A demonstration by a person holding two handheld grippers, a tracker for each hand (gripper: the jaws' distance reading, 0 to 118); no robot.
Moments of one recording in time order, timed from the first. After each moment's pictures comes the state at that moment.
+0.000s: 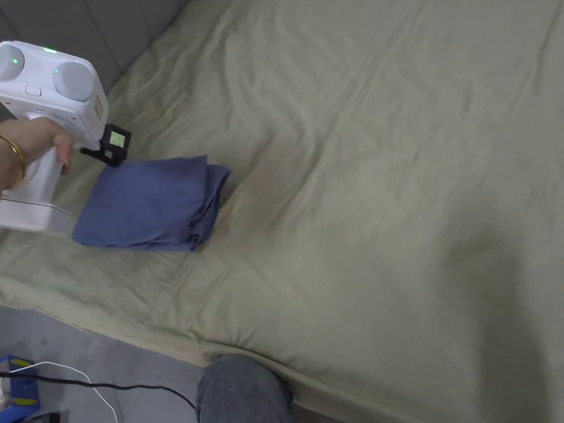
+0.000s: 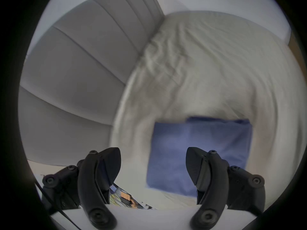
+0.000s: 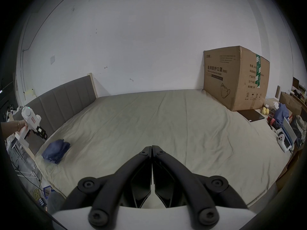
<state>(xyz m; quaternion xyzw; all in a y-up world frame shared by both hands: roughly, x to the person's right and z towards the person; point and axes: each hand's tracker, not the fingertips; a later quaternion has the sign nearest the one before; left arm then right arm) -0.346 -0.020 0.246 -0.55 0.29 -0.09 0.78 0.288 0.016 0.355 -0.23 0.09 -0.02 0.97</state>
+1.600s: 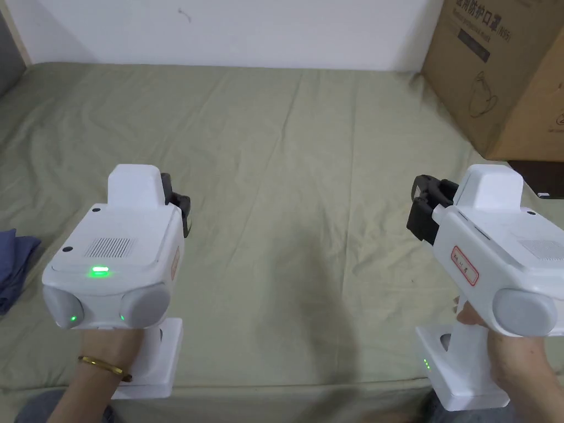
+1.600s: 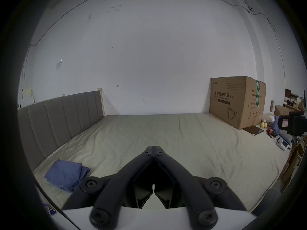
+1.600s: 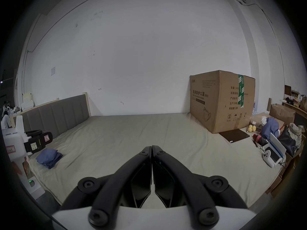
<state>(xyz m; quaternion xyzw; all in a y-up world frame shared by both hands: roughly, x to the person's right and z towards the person) 0.066 0.019 0.400 -0.12 0.04 -0.01 0.99 0.397 0.046 0.400 -0.13 0.06 -0.01 0.99</state>
